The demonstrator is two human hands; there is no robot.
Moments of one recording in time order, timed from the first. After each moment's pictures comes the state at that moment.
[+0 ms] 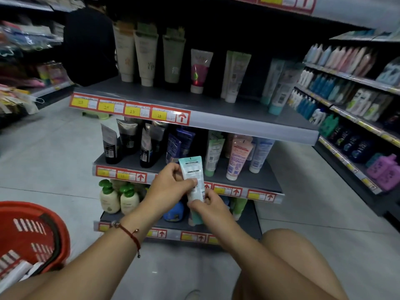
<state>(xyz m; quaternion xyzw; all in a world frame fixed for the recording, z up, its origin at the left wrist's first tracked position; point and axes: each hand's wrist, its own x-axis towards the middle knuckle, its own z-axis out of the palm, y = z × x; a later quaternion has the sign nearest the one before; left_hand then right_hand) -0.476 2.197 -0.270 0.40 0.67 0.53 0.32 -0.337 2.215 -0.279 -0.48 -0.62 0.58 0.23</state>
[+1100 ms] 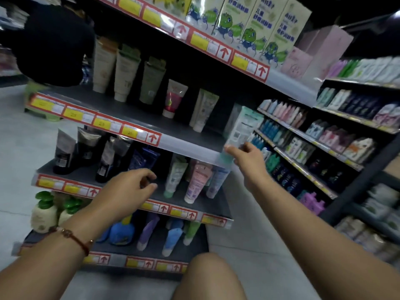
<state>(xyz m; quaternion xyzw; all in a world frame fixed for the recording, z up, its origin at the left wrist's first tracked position) -0.494 2.184 -0.228 0.56 0.72 0.40 0.13 -0.265 2.326 -0.120 -0.49 -0.68 0.31 0.46</state>
